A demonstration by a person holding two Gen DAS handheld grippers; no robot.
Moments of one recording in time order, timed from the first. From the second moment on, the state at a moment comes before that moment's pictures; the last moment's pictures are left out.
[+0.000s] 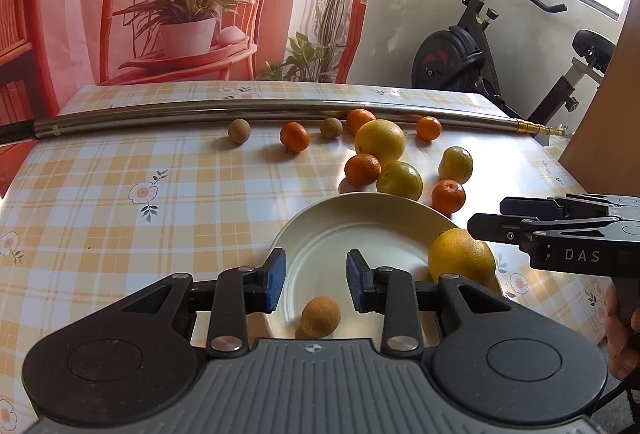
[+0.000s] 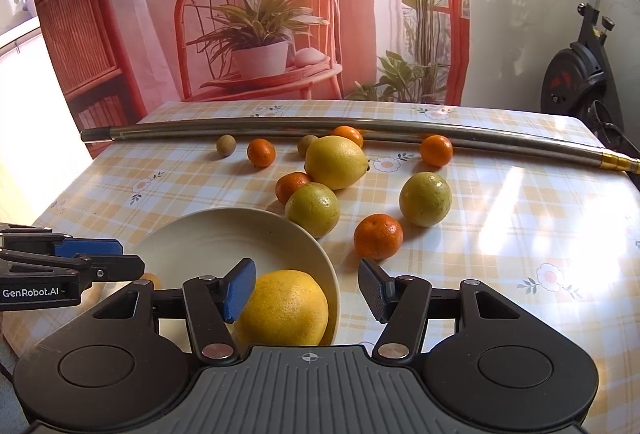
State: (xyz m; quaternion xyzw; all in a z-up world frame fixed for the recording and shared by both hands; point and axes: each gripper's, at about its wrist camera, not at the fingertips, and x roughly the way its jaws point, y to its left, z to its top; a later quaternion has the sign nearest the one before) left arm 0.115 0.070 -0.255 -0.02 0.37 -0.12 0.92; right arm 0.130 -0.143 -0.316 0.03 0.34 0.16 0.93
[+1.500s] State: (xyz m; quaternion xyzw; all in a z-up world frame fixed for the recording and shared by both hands) left arm 0.254 0.065 -0.263 -0.02 0.37 -0.15 0.92; right arm 0.200 -0.222 -0.309 0.11 0.29 0.08 0.95
